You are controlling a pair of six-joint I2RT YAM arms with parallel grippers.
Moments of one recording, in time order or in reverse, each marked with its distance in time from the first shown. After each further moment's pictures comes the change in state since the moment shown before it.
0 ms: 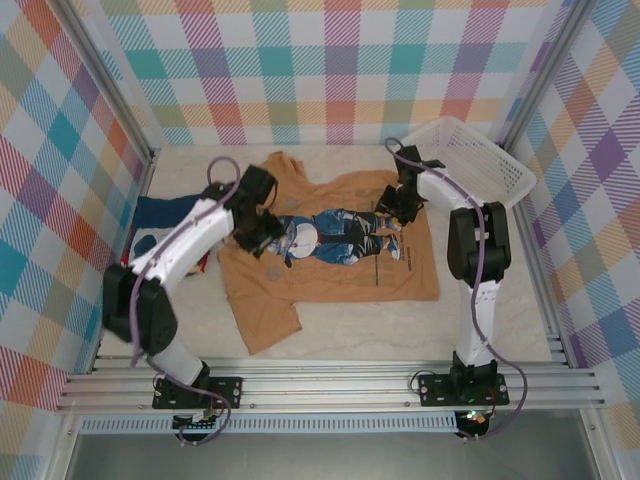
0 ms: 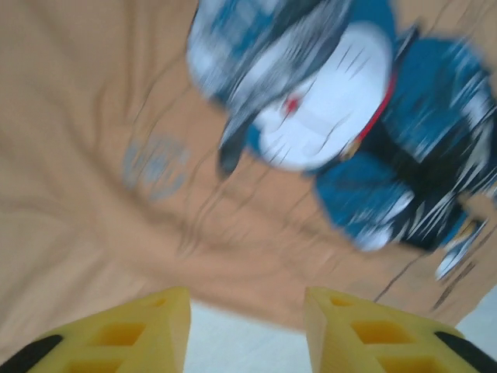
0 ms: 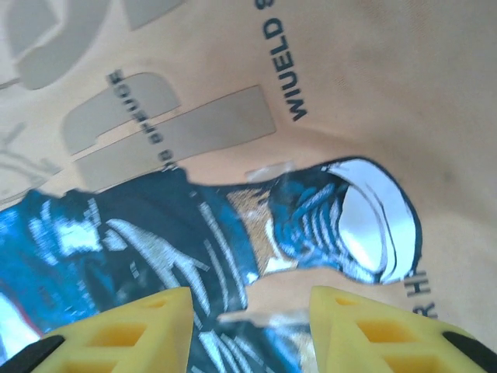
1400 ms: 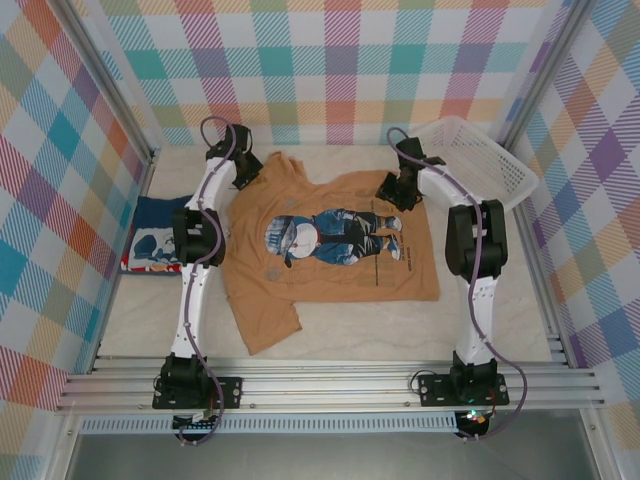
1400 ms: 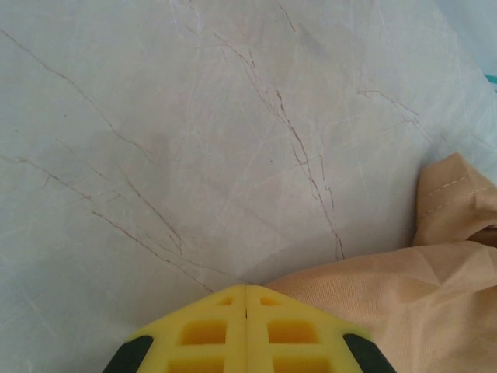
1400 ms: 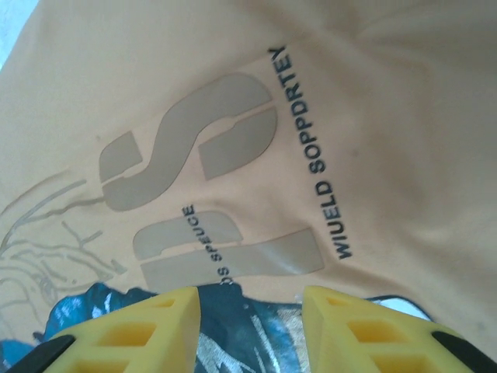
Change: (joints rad) left arm 0.309 1.017 1.054 0.223 -0.093 0.259; right arm -0.020 0.089 0.108 0.114 0.057 0.021
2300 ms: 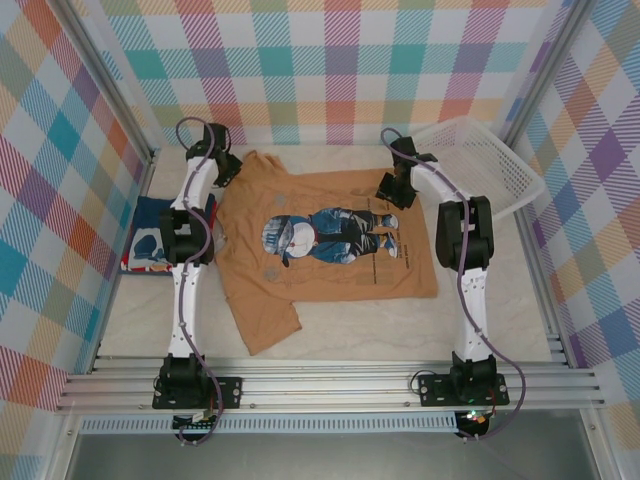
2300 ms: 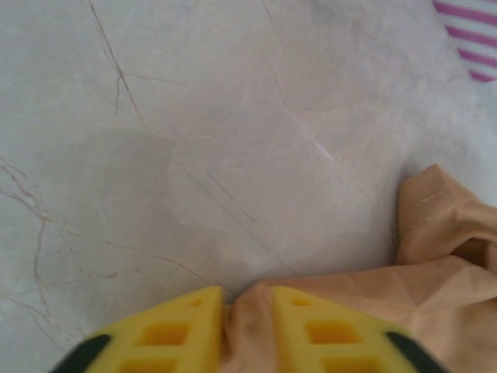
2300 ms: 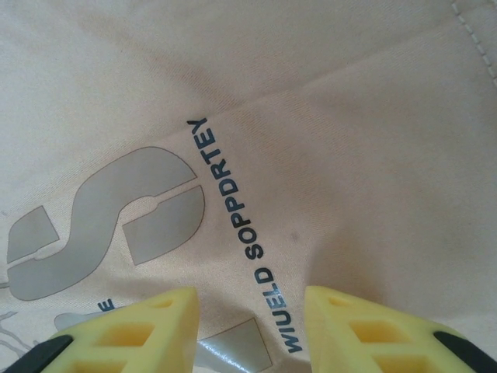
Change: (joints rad) left arm 0.097 -0.001 0.016 -0.010 -0.010 -0.041; right arm 0.008 0.154 0.170 -0.066 0.065 -0.034
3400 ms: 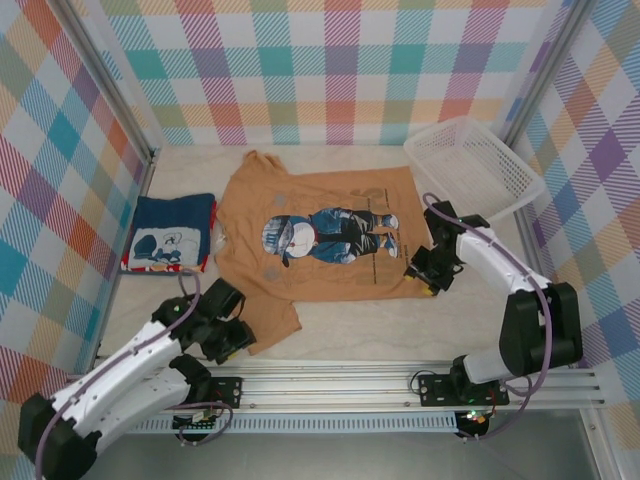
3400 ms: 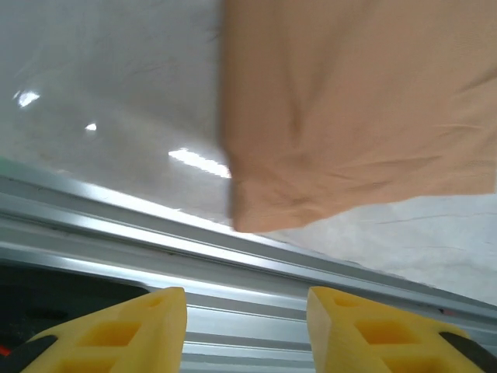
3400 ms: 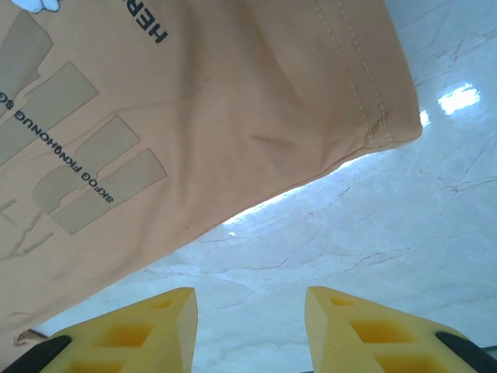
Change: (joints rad) left arm -0.645 -1.971 -2.086 -0.256 0.179 -0.319; right arm -0.003 -0.945 -1.011 -0.233 -0.132 0.190
